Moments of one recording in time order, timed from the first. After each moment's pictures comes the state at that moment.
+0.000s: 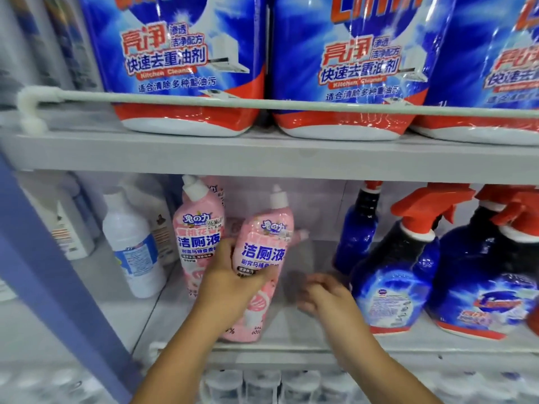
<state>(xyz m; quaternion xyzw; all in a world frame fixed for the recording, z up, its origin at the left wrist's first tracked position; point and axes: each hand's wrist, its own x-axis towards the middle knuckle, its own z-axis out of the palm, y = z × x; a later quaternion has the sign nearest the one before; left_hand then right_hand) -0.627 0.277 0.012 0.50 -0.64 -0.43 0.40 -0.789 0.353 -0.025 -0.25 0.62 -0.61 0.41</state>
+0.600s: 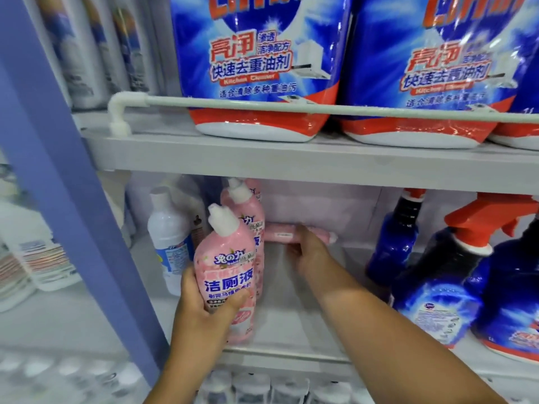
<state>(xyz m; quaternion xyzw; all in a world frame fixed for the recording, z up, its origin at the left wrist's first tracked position) -0.539 0.296 -0.006 0.47 -0.55 -0.44 0.53 -0.764 0.167 -0.022 -0.02 0.48 -0.70 0.54</state>
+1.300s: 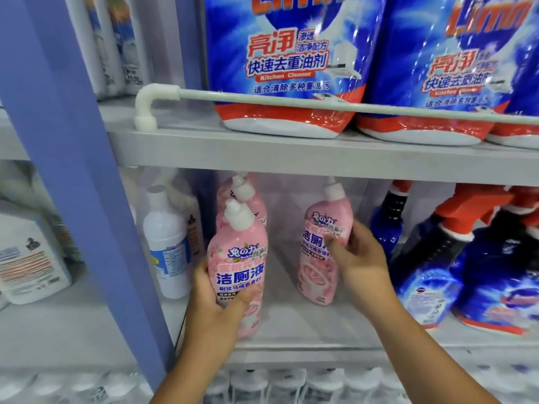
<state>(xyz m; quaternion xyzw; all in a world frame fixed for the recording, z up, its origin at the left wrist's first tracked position) -0.536 0.284 -0.016 0.42 -0.59 -0.46 0.51 -0.771 0.317 0.029 -0.39 0.60 -0.66 0.22</state>
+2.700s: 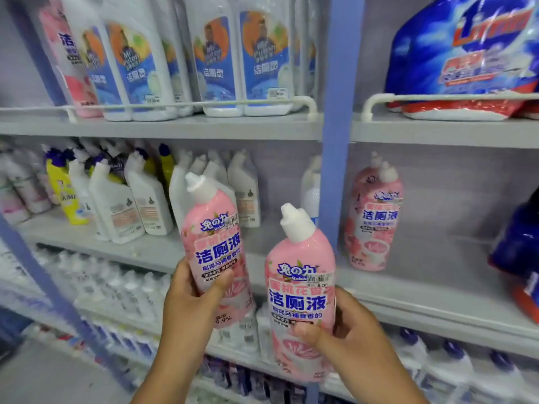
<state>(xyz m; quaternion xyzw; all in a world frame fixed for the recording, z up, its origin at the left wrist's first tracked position) -0.281 0.374 0.027 0.50 -0.46 -0.40 0.61 -0.494 0.436 0.027 -0.54 0.50 -0.51 0.46</state>
